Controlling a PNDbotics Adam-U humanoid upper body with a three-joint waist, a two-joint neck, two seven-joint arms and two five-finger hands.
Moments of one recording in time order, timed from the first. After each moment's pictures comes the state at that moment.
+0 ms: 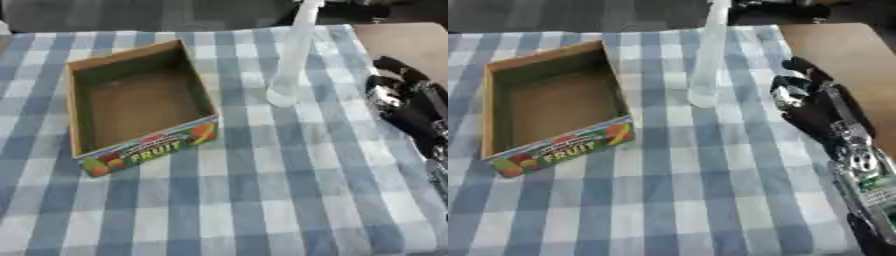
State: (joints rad) left arm -0.09 0.33 0.29 -1.86 0.11 0.00 0.21; right arm -0.27 -0.47 0.05 -1.82 -0.08 0.18 -0.09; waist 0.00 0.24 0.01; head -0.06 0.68
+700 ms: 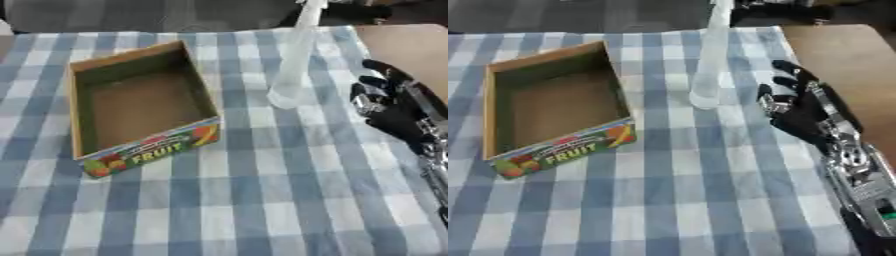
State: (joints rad) left arm -0.09 0.33 0.29 -1.86 0.11 0.00 0.20; right arm -0.32 -0.47 0.07 -1.78 -0.05 0.19 -0.03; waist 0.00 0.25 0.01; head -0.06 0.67
